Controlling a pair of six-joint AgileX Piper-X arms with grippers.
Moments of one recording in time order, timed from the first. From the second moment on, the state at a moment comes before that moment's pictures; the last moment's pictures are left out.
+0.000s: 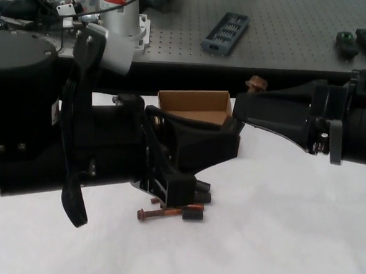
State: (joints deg) left arm -38.6 61.9 -39.3 -16.8 31.4 -14.9; right arm 39.4 55.9 -41.3 5.6 -29.0 36.9
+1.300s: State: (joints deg) left arm -38.5 61.9 -39.5 -24.2 28.0 -13.9; right arm 39.4 56.0 -43.4 6.1 -32.5 37.4
